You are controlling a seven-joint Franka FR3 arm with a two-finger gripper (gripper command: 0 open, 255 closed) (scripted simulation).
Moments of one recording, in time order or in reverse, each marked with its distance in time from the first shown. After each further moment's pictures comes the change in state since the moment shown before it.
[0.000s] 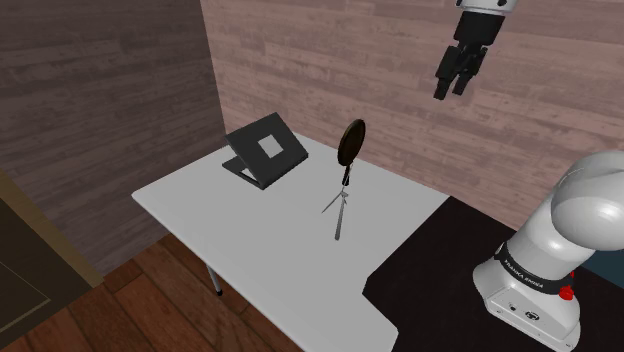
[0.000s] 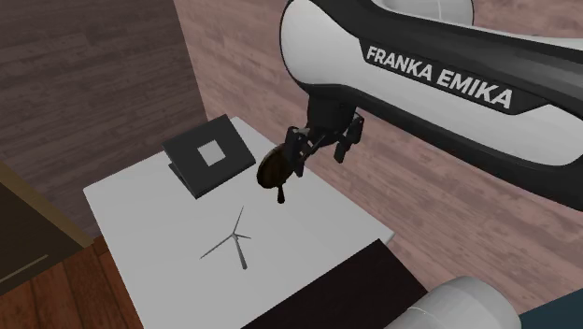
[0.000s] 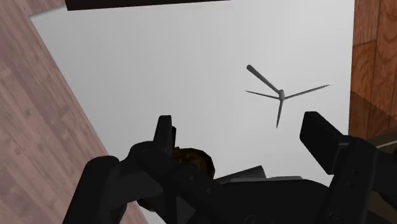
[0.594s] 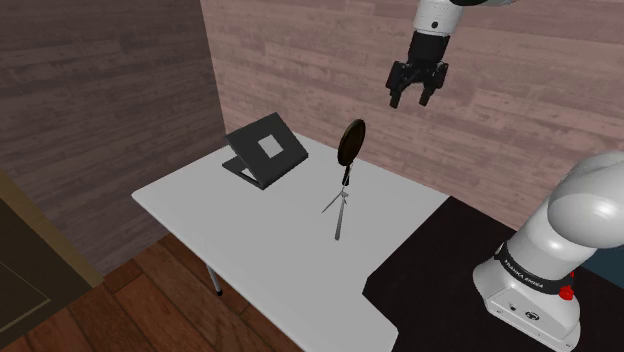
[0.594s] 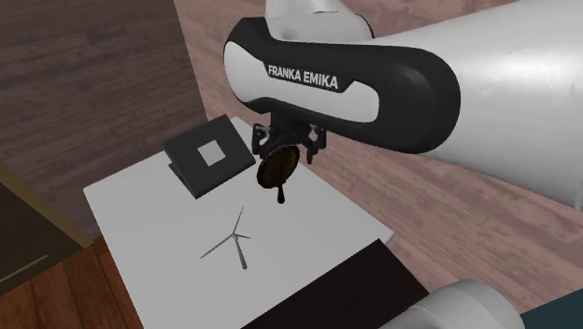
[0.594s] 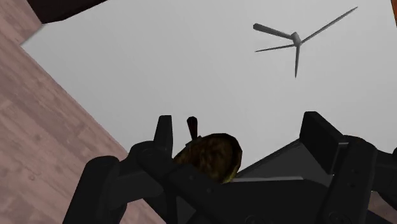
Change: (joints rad) arm -0.062 0.236 0.131 0.050 0.043 0.187 0.338
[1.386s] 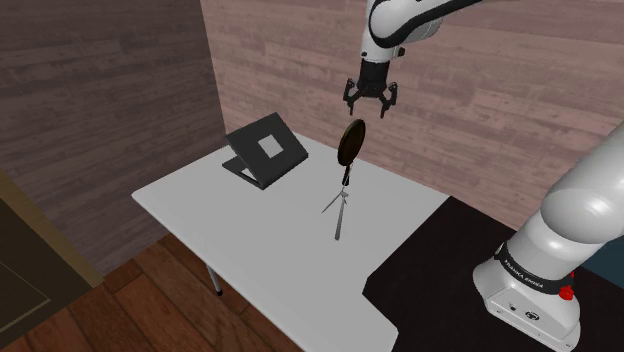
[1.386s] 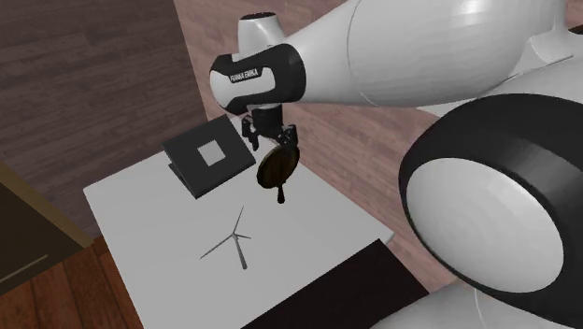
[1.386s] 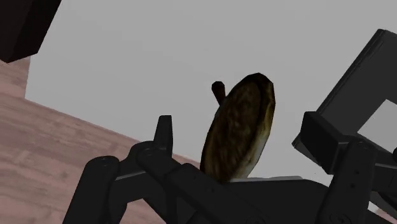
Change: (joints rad) arm -0.106 0.477 0.102 0.250 -0.084 0.200 0.576
